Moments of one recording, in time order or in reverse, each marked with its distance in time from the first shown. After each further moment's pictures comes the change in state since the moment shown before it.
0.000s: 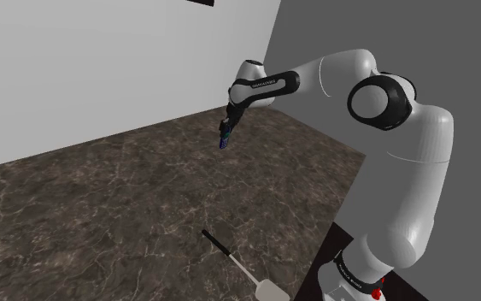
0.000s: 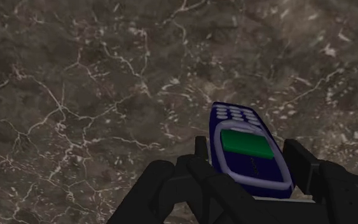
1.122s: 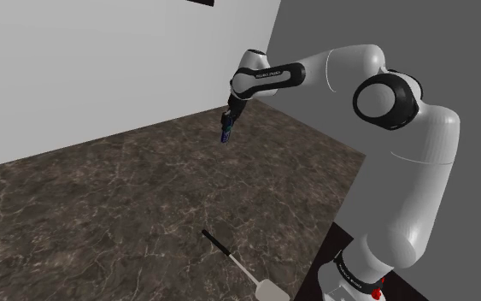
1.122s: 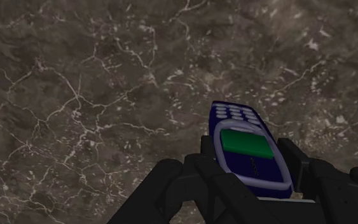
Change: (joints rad) arm -0.001 -0.036 -0.001 0.044 -0.001 -0.079 0.002
